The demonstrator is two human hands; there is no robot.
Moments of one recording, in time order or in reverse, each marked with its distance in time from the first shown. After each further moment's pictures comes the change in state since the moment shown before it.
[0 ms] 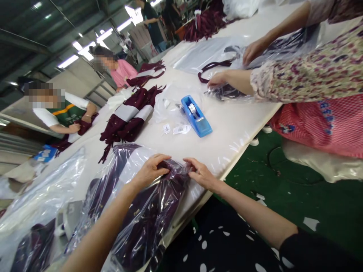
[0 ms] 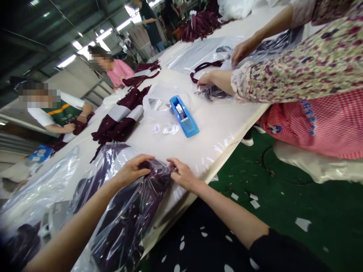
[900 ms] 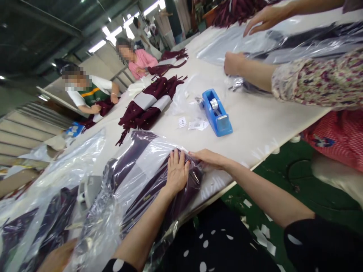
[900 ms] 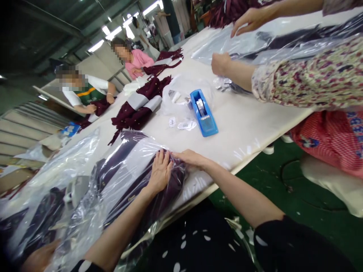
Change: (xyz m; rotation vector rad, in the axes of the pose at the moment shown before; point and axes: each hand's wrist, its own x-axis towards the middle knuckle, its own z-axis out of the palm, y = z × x) left_hand -0.006 0.012 0.098 0.329 0.297 -0.395; right_hand 0.069 -0.024 -0.017 -0.012 -0.425 0.427
